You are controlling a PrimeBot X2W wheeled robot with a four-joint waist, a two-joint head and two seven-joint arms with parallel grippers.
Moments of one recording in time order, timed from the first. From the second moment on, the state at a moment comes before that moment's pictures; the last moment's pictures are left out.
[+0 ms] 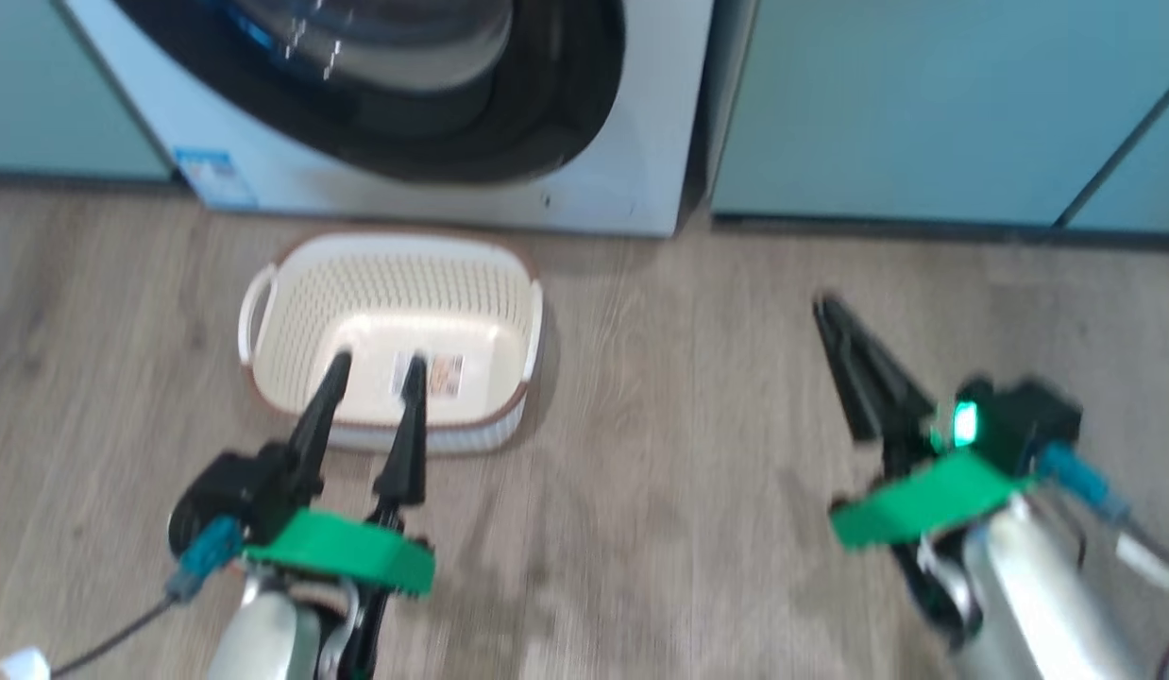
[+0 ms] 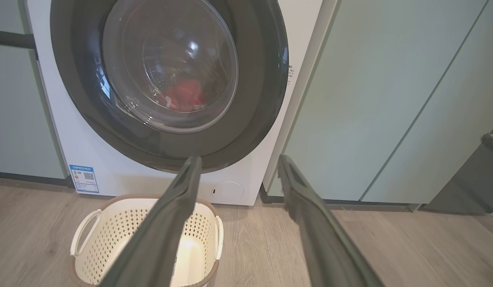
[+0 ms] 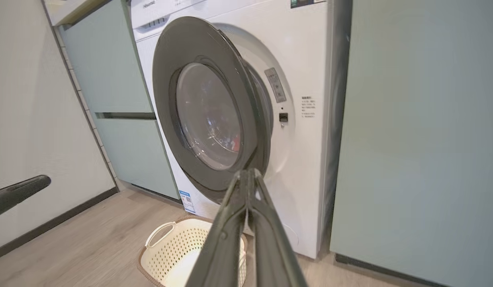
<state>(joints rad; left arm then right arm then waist) -0.04 0.05 -0.17 0.07 -0.30 -0.03 -0.25 -0.12 -0.12 0.21 0.10 0.27 0.13 -0.25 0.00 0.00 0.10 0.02</state>
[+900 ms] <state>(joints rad) -0.30 0.04 -0.37 -0.03 -0.41 0.07 -0.25 -1.14 -0.48 0.64 0.42 0.40 0.13 -0.23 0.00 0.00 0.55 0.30</state>
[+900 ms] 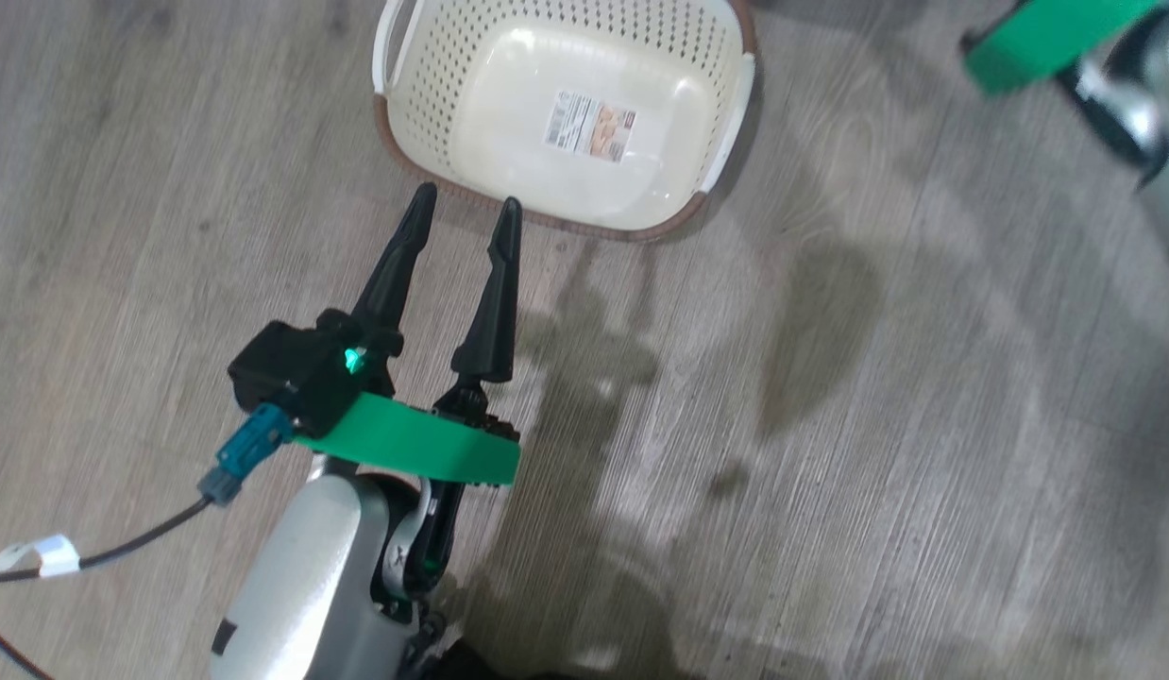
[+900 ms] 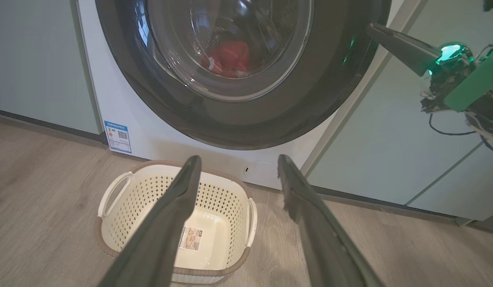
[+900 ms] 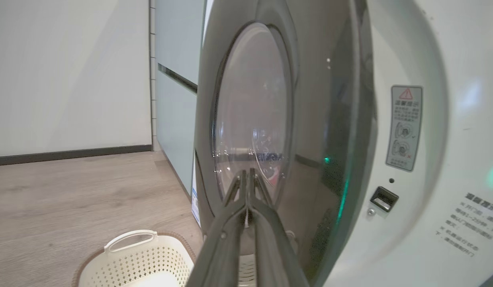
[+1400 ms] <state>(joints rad) -0.35 0.04 -0.39 -0.03 -0.43 0.08 -0.25 -1.38 -0.42 0.67 0.75 0.40 0.13 -0.22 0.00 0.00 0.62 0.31</state>
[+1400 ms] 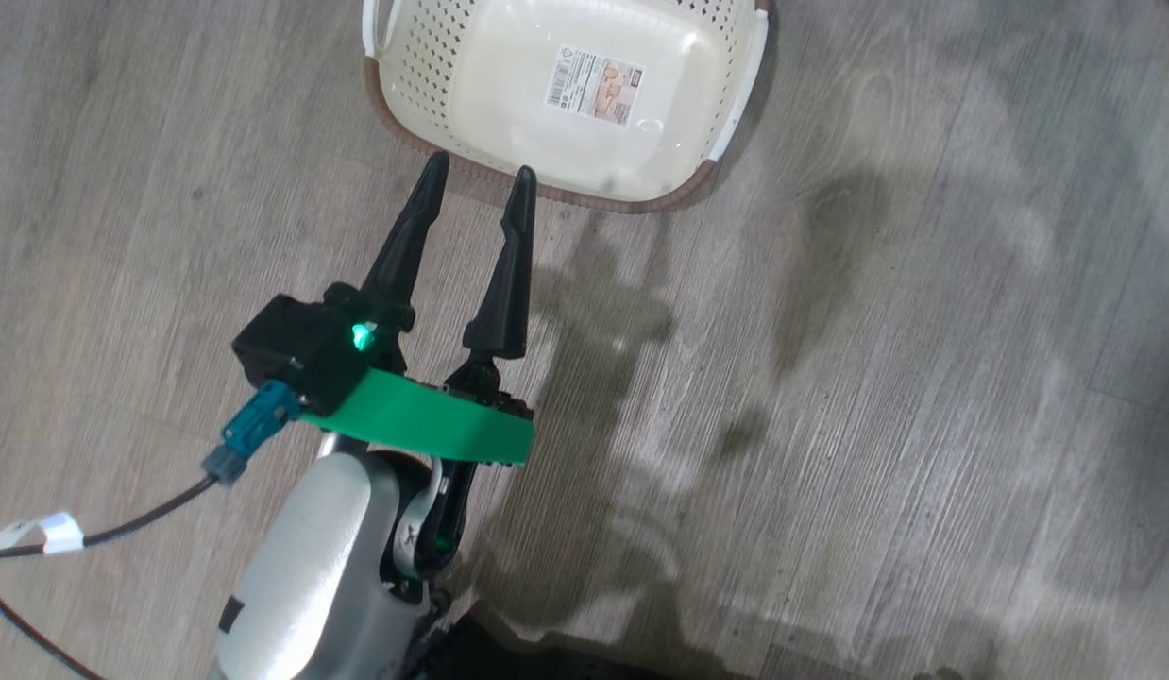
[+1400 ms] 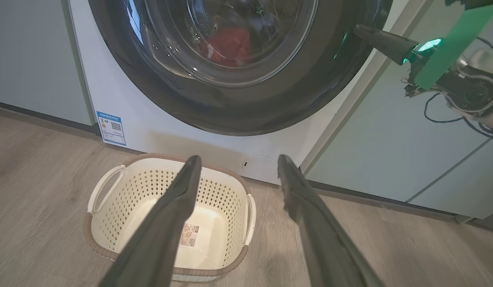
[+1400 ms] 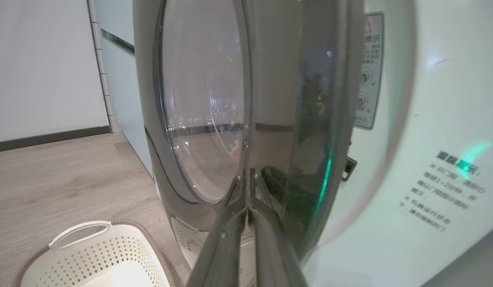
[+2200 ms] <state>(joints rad) -0.37 0.04 -0.38 -0.03 -0.45 0.09 -0.25 -1.61 -0.33 0.60 1.20 0.36 0.14 -0.24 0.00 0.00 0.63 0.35</state>
